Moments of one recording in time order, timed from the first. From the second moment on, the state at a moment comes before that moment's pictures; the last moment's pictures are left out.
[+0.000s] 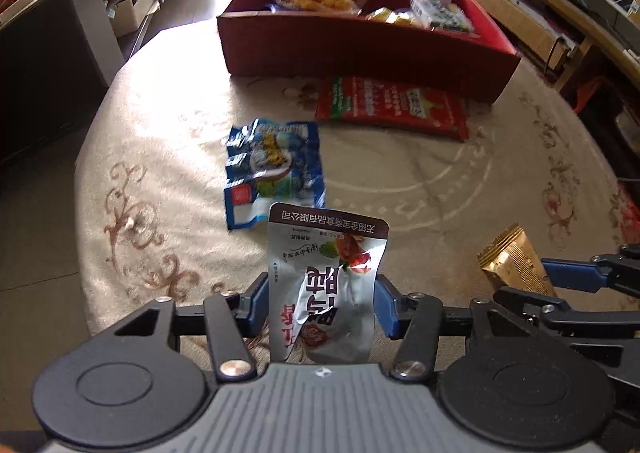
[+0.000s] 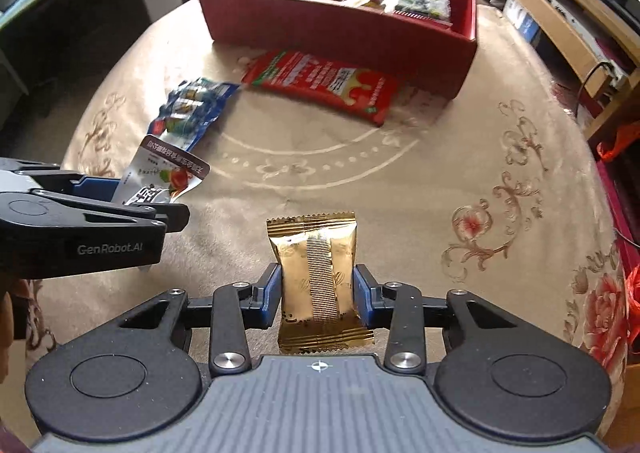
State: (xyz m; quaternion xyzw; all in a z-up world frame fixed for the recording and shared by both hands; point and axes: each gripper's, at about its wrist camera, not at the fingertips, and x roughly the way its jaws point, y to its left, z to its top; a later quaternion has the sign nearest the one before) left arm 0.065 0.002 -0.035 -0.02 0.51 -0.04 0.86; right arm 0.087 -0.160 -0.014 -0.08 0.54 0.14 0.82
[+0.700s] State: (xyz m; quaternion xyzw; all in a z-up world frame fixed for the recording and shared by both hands) left arm 0.103 -0.005 -0.001 -0.03 0.47 -0.04 0.88; right arm 0.128 -0.164 0.006 -0.05 0.50 0.11 0.85
